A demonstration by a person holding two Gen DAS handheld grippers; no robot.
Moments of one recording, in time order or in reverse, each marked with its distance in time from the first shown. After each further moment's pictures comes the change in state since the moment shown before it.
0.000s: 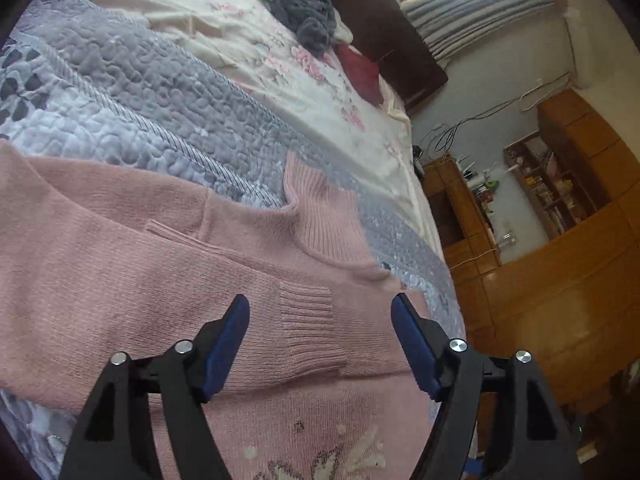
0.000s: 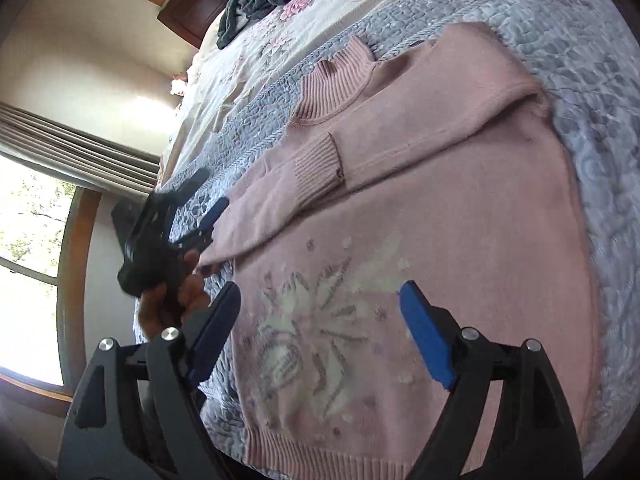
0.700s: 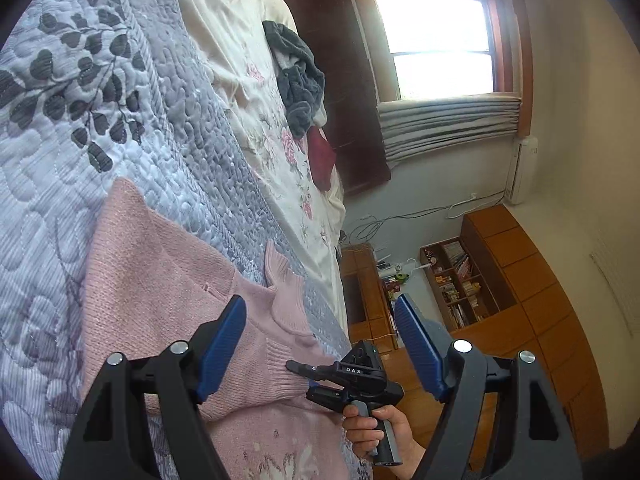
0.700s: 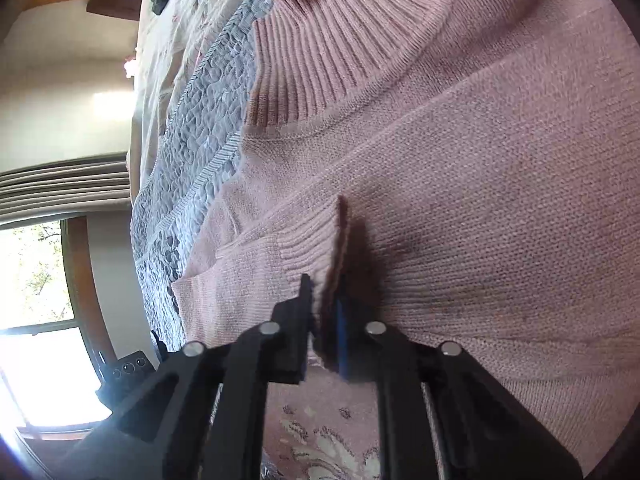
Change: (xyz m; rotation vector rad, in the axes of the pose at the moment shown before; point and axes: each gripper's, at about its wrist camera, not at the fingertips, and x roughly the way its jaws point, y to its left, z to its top) left arm -0.088 0.103 0.028 -0.276 -0.220 -0.304; right arm 0.175 -0.004 0.136 0.170 0.264 0.024
